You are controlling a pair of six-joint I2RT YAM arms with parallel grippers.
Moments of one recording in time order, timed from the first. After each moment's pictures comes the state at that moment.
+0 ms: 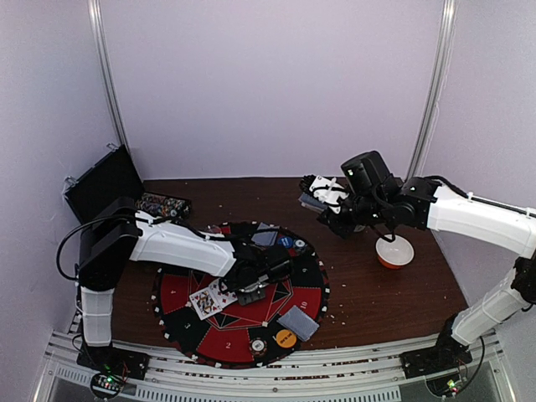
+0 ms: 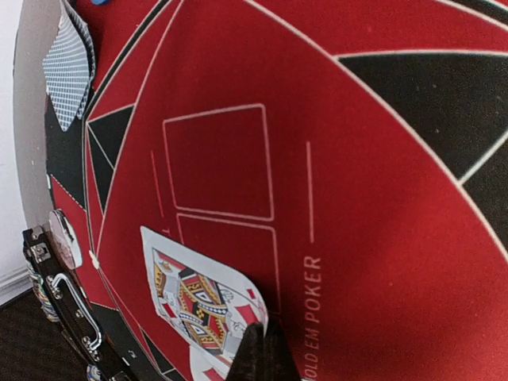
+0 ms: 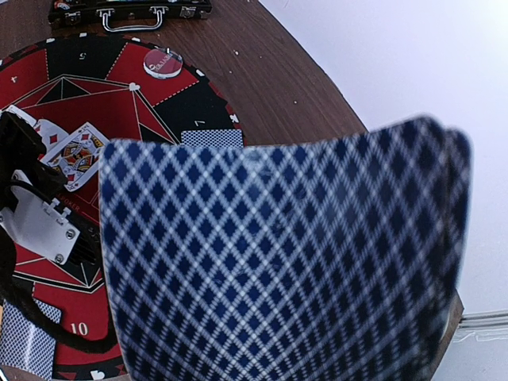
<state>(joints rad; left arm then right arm) -1.14 2.05 1.37 -0.72 -0.54 0.06 0.82 1.41 1.21 -0.49 0.21 -0.37</state>
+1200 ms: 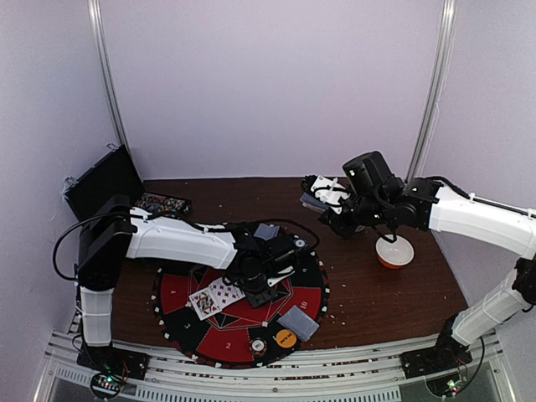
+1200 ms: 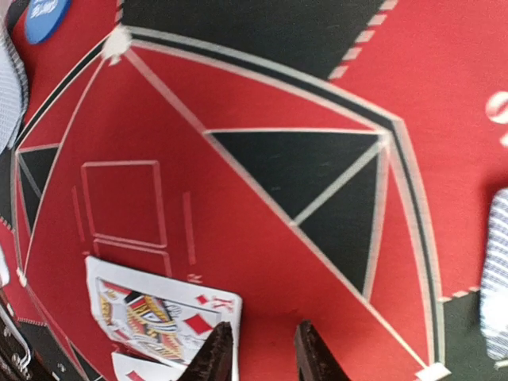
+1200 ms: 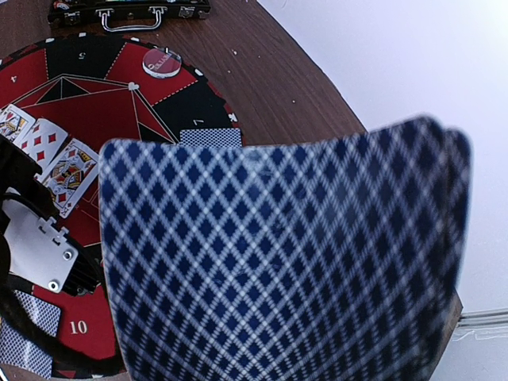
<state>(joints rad) -1.14 2.05 1.46 -0.77 -0.25 -0.05 0.82 1.40 1.20 -0.49 0.21 -0.37</state>
